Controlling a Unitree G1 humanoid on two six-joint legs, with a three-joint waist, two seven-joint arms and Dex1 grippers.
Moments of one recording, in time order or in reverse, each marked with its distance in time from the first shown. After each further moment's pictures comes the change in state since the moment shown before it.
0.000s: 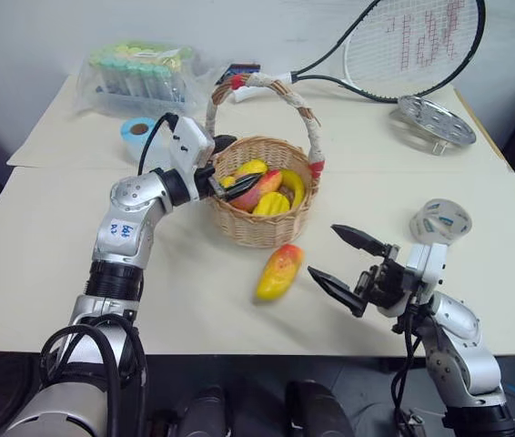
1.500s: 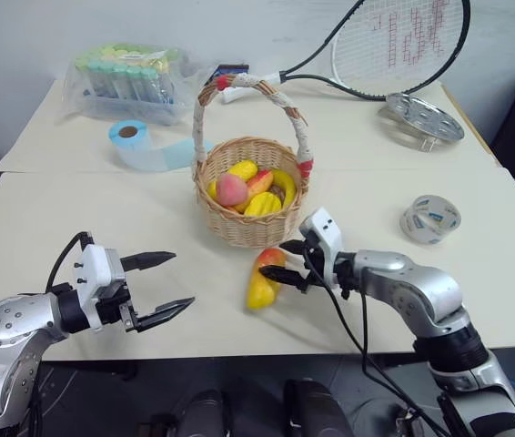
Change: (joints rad) left arm 0.901 0.321 0.337 -0.727 -0.305 0.212 -0.175; right arm -0.504 -0.018 0.276 0.088 -0.008 0.964 -0.346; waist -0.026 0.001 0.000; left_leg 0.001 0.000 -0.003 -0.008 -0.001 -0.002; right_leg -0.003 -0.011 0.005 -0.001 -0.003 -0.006
